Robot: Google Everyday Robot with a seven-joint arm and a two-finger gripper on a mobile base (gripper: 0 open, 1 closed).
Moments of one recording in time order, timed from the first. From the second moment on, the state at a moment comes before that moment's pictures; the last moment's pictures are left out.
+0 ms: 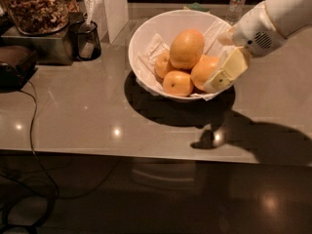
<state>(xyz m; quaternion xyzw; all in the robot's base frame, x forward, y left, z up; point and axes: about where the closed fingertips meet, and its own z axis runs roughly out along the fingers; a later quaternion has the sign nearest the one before) 0.544 -0.139 0.943 -0.54 0.77 0.18 0.29</state>
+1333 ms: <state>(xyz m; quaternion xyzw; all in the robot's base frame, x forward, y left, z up) 0.552 -0.128 0.912 -0.52 0.78 0.21 0.27</state>
